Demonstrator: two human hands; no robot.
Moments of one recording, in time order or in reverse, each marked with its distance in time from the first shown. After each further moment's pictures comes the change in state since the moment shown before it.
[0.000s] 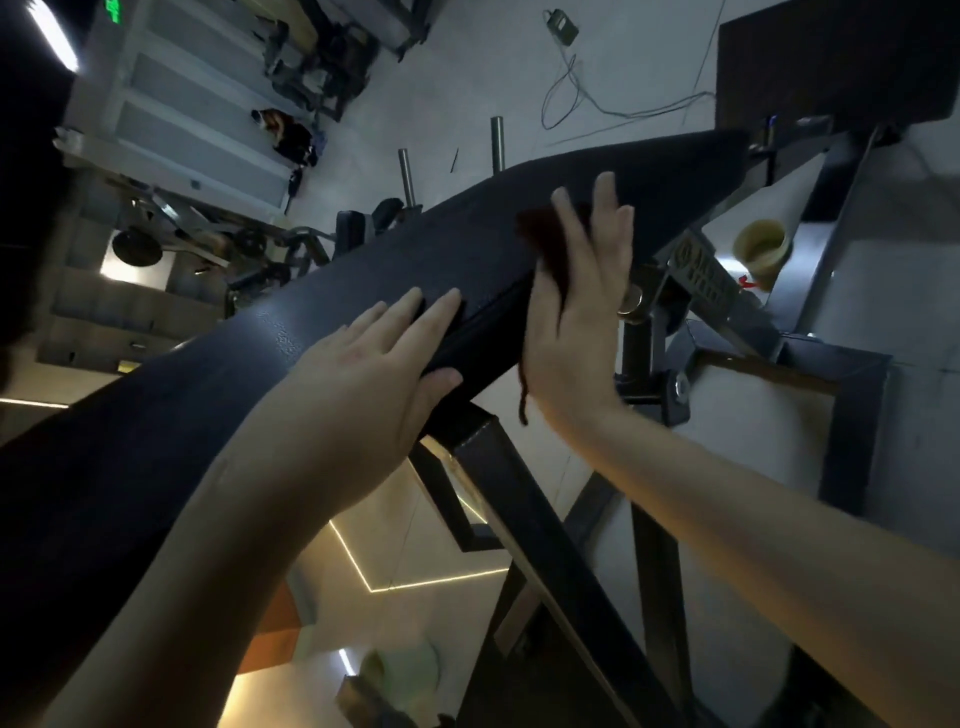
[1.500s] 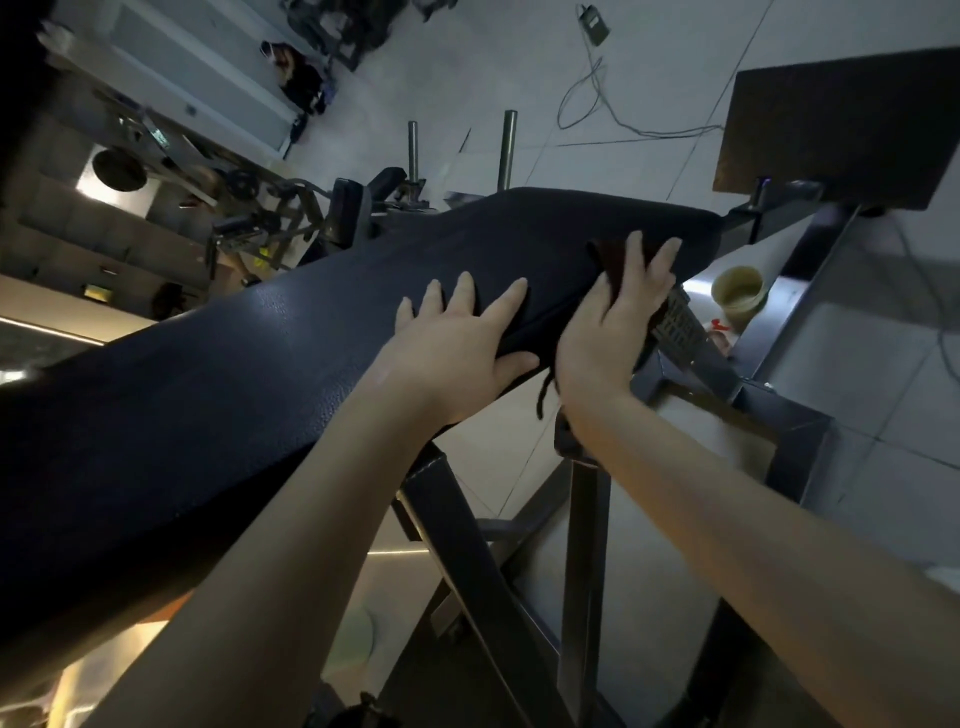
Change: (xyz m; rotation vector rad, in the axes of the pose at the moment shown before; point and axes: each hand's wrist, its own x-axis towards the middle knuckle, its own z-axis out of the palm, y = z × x) left_hand 0.102 0.048 0.001 -0.018 -0.091 -0.082; right_hand 0.073 0.027 -0.028 -0.143 0.038 0.402
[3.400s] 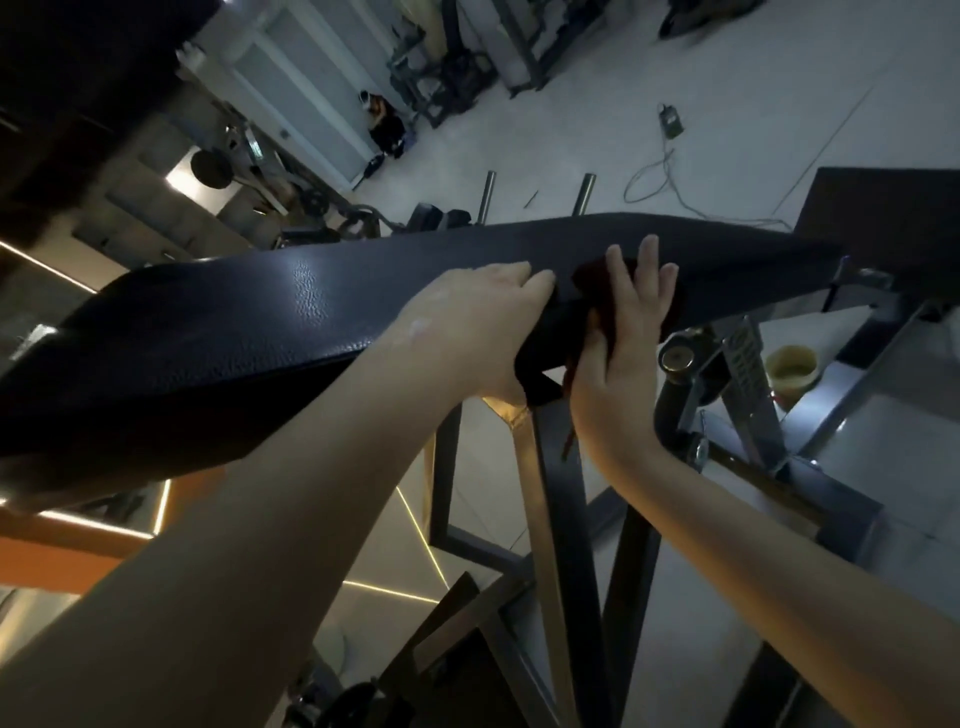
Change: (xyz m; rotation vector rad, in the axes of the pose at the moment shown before) left_hand -0.110 -0.082 0.021 0.101 0.233 0.081; right_hand -0.142 -0.009 0.025 0.102 -0.331 -0.525
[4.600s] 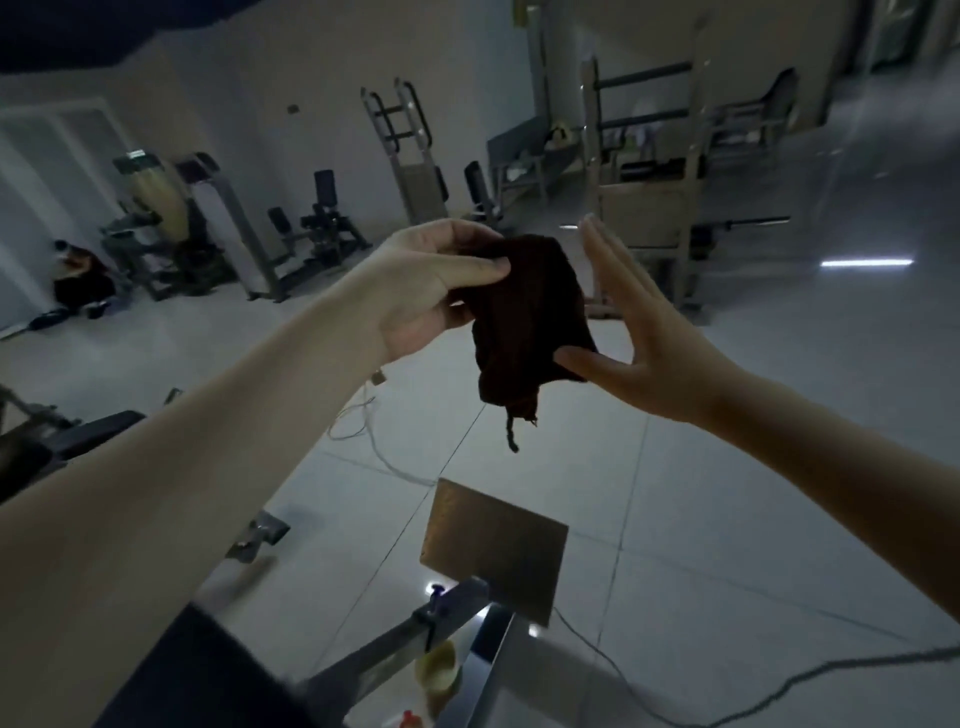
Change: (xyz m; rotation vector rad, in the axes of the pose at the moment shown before) left_hand 0.366 0.182 -0.408 -1.989 0.318 0.486; right_hand 0.505 -0.142 -0.441 -0.928 -0.437 -0.396
